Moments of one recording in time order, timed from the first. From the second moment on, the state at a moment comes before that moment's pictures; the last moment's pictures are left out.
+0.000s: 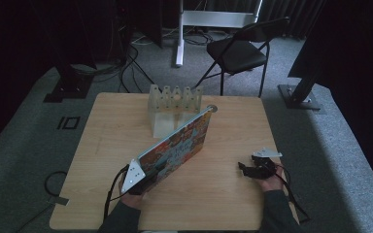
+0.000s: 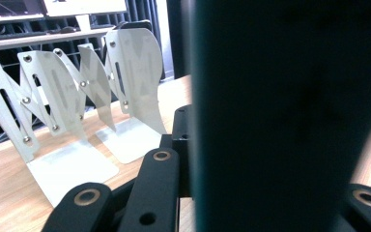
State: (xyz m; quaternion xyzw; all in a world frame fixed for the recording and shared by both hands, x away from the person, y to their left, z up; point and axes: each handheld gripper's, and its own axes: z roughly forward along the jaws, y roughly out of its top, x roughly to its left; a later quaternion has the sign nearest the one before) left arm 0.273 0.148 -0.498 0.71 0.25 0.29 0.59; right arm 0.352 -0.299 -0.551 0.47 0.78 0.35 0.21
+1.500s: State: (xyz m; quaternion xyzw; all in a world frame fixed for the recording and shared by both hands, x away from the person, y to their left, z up) left arm 0.264 0.153 -0.498 0.70 0.28 0.32 0.57; right arm 0.354 -0.298 -0.551 0.47 0.79 0.35 0.20
